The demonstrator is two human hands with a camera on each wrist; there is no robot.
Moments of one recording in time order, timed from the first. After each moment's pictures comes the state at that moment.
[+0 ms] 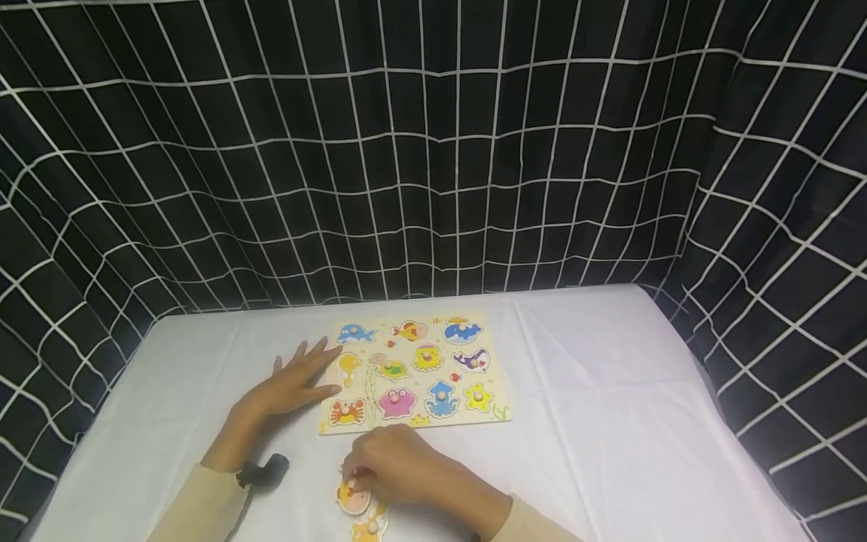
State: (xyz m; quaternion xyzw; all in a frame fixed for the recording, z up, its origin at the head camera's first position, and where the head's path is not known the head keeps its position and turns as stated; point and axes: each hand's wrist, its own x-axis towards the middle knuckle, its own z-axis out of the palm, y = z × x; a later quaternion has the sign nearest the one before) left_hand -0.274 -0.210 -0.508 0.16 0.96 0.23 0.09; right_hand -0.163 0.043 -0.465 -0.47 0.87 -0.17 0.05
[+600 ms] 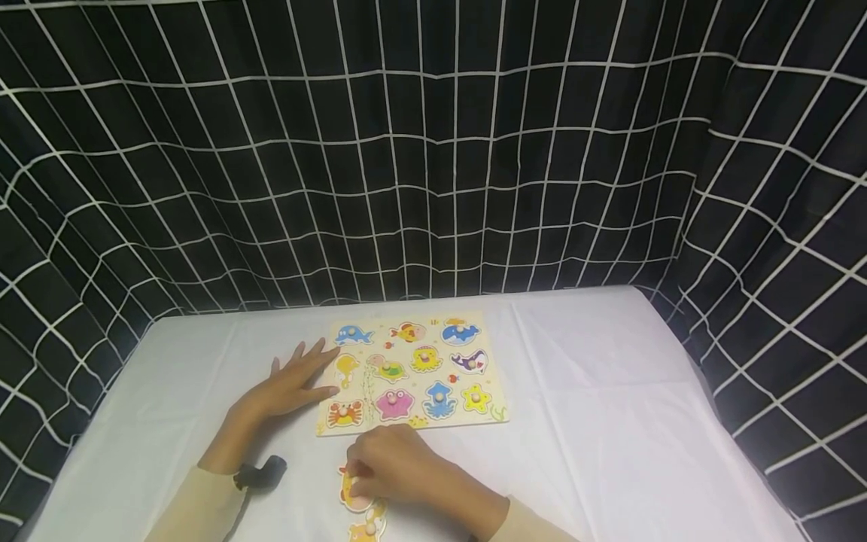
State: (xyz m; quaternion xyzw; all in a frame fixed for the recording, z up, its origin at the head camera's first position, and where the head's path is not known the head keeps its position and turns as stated) left_hand -0.272 -0.209 -0.504 0.16 0.95 0.23 0.10; right_hand -0.164 0.042 -0.468 -0.42 0.89 -0.17 0.05
